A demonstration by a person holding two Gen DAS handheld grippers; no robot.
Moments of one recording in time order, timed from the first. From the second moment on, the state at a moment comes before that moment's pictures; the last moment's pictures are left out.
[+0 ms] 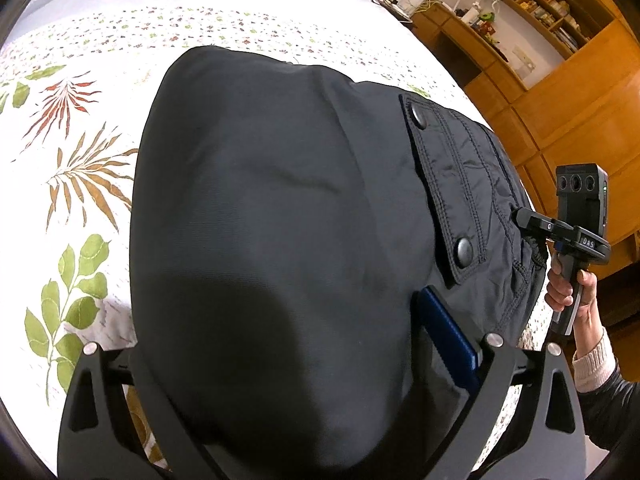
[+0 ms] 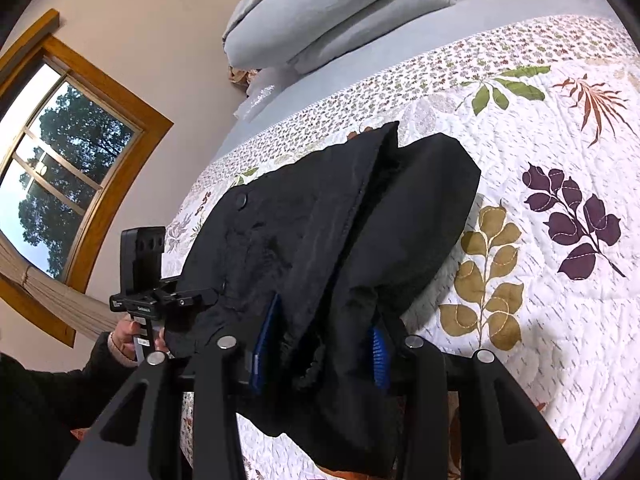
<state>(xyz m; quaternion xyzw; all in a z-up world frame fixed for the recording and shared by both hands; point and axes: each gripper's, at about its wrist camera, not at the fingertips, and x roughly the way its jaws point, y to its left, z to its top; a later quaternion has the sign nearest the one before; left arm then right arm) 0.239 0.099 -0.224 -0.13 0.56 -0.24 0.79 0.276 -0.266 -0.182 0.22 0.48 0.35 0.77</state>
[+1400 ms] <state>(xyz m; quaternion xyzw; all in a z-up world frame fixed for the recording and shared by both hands) 0.200 0.090 -0.204 -0.13 0.55 -0.17 0.81 0.213 -0.293 -0.209 0.27 0.55 0.26 0.74</state>
